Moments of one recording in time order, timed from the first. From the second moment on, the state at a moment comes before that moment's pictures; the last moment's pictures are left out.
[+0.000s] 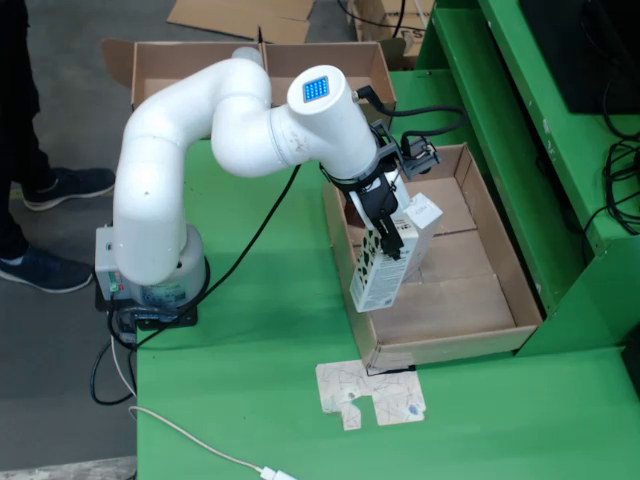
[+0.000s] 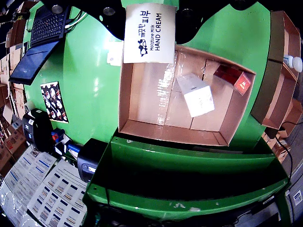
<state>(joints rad) -0.15 -0.13 -0.75 -0.16 1.61 -0.26</state>
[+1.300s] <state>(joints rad) 0.23 0.19 -0.57 -0.62 1.41 0.01</state>
